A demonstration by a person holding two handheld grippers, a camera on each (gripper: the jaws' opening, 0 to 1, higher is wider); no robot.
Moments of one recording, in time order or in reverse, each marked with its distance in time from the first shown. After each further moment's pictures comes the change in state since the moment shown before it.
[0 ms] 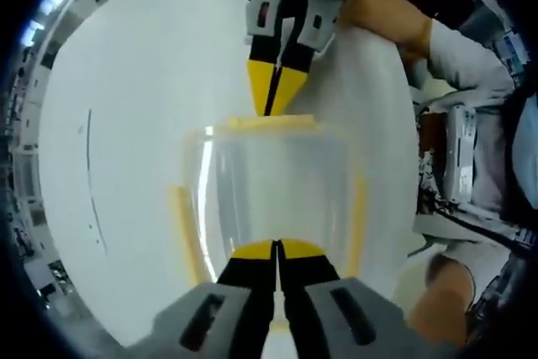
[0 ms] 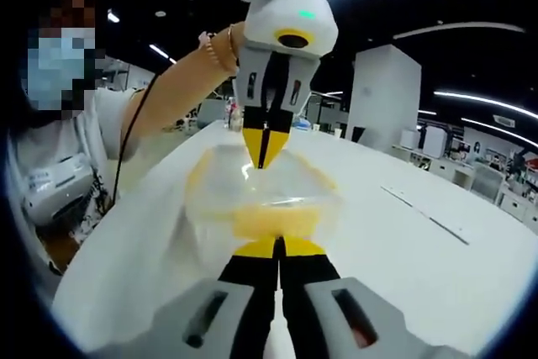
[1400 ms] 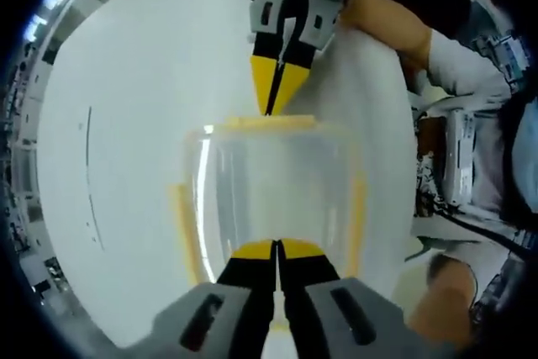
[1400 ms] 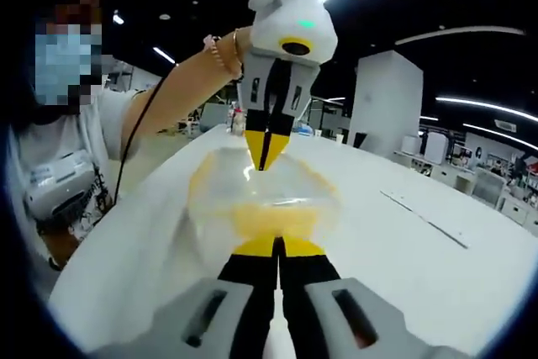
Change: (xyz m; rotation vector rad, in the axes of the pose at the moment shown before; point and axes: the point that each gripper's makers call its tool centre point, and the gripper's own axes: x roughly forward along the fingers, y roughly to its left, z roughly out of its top) left arm 0.002 -0.002 -0.002 -0.020 -0.024 -0.009; right arm -0.004 0.002 -0.001 -0.016 -0.029 0.009
